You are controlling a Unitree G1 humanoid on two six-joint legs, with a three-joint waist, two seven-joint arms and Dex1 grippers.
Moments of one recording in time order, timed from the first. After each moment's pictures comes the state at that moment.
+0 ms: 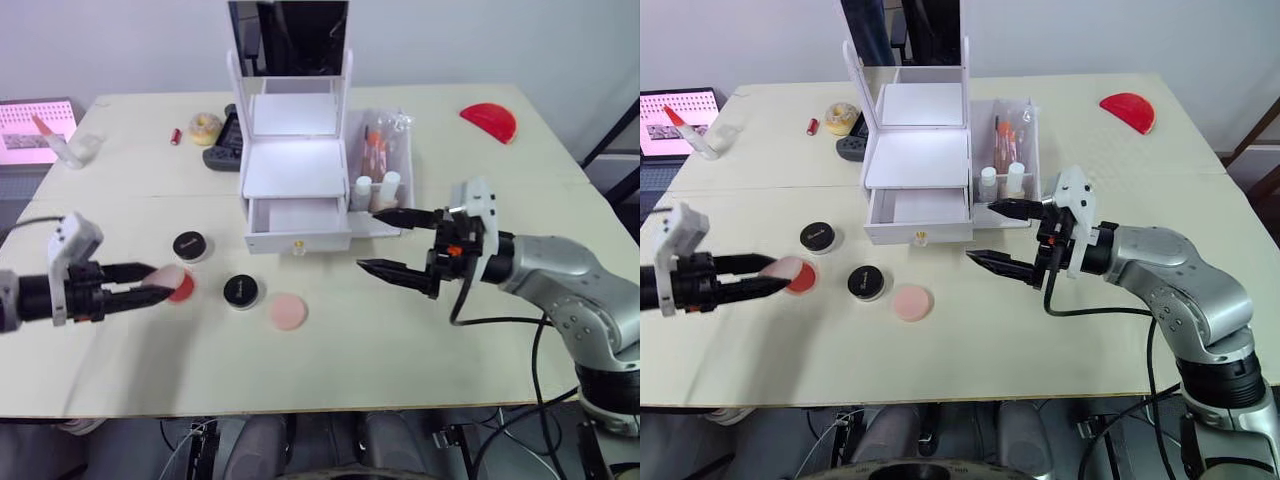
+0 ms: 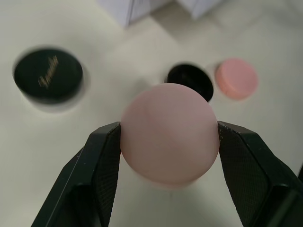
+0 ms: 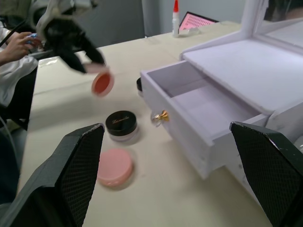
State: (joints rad) left arm 0.07 1.03 0.42 -0.18 -0.62 0.78 -1.16; right arm -0.42 -0.72 -0.06 -0.45 0.76 0.69 0.83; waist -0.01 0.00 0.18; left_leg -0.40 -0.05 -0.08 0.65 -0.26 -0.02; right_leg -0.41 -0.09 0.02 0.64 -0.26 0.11
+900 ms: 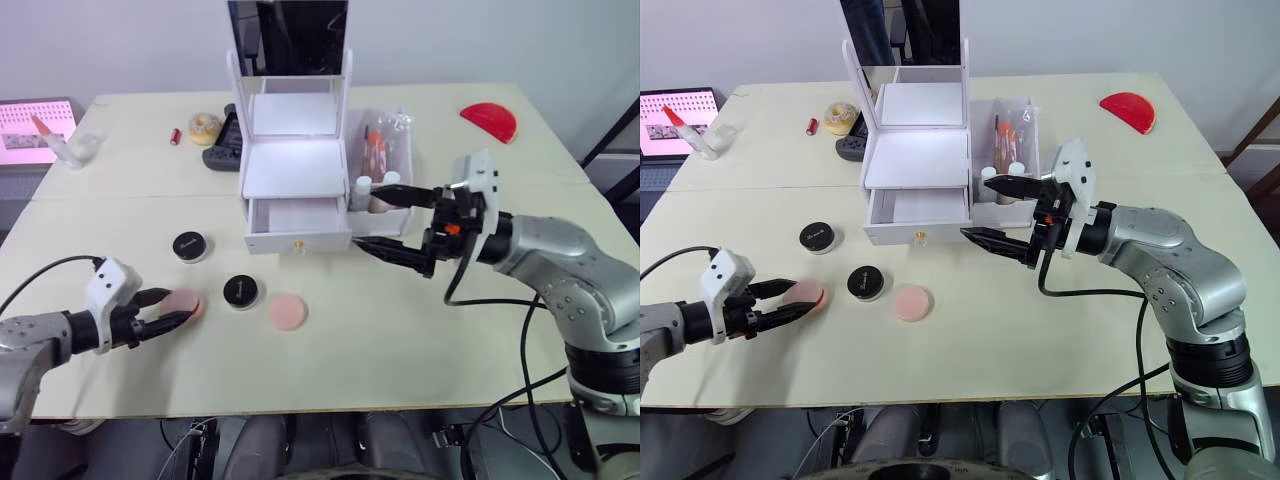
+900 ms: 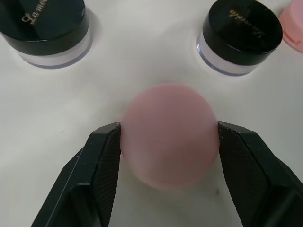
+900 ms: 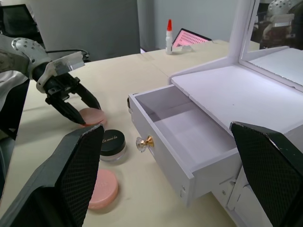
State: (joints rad) left arm 0.11 0.87 0.30 -0.13 -0.42 0.47 -1.02; right arm -0.47 -0.70 -0.06 -0.43 0.76 0.71 0.82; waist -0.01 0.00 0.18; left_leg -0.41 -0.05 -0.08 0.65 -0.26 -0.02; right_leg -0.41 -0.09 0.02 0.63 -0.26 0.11
